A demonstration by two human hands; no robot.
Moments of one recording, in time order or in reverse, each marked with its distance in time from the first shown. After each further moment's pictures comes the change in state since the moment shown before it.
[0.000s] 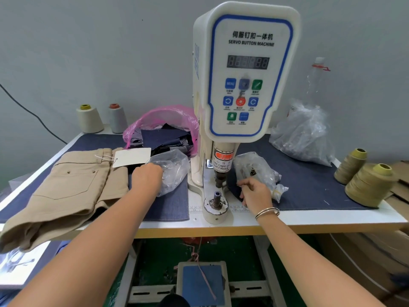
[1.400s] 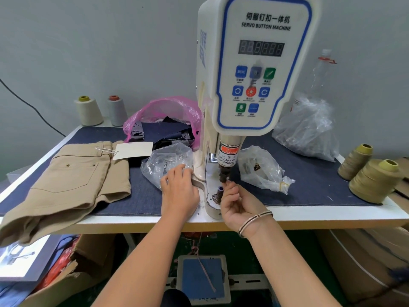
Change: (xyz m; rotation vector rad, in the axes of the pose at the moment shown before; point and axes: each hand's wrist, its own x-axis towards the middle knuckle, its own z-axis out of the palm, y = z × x) left_hand -0.054 0.074 0.026 -0.598 0.371 0.027; right_hand -0.069 -0.083 0.009 1.623 -0.280 1.017
